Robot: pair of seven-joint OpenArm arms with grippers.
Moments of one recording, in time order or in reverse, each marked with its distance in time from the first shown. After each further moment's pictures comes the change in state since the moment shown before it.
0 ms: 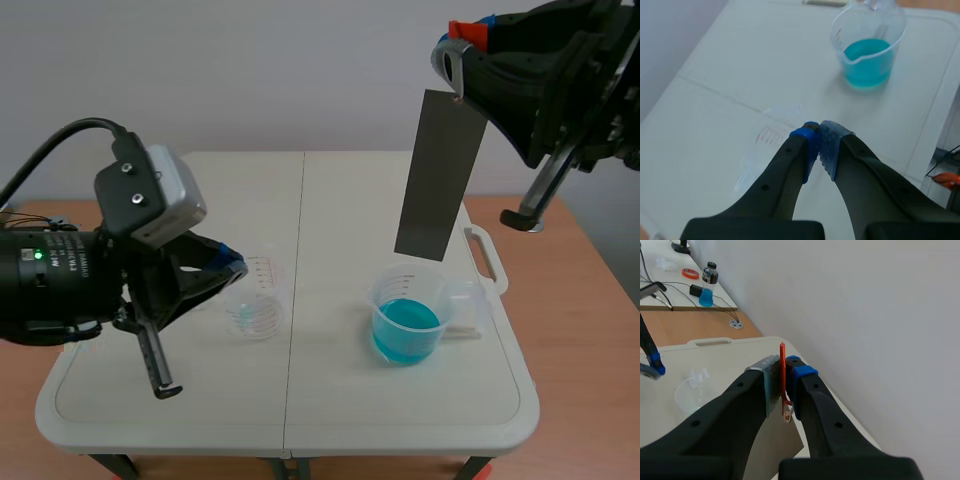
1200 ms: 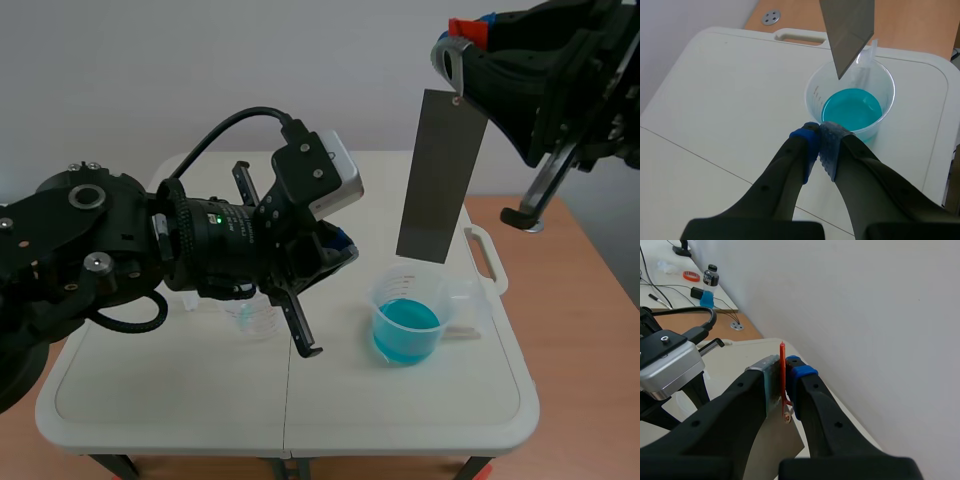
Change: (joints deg) left arm -17.0 15.9 14.1 -11.6 2.5 0.0 8.9; right arm 0.0 0.0 0.0 0.0 0.6 0.0 0.0
